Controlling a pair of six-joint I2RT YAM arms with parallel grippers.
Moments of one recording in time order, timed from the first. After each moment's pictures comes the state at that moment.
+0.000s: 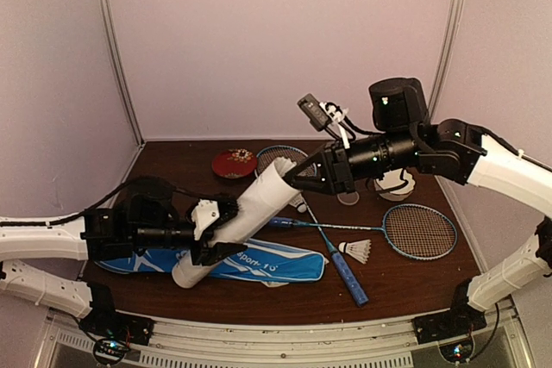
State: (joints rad) left arm -1.04 1.03 0.64 -0.02 0.12 0.28; right arm 0.98 1.34 1.39 -0.44 -0.52 0.31
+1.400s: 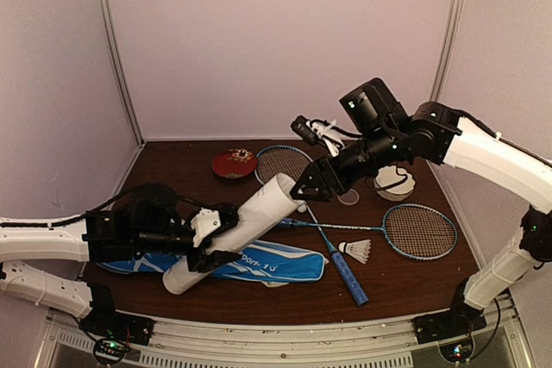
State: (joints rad) left arm -1.03 1.03 0.61 -0.09 0.13 0.28; right arm 0.92 1.48 1.55 -0.82 -0.33 0.20
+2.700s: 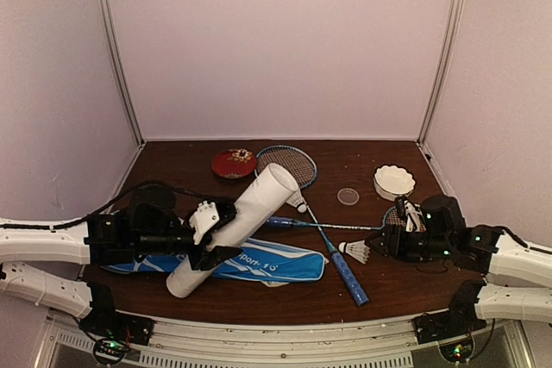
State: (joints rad) left arm -1.03 1.03 0.58 -0.02 0.06 0.20; right arm 0.68 0.76 0.38 -0.27 -0.15 0.82
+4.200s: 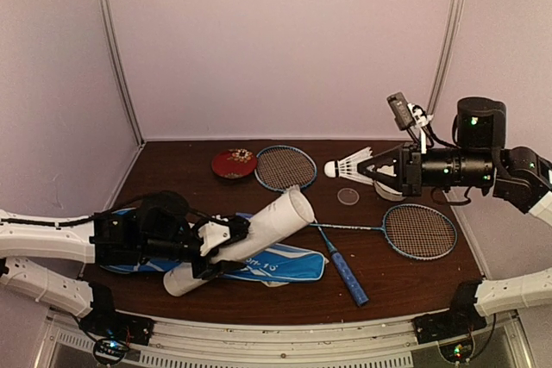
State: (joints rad) left arm -1.09 1.08 0.62 -0.10 0.09 0.31; right arm 0.83 0.91 1.11 -0.48 -0.29 0.40
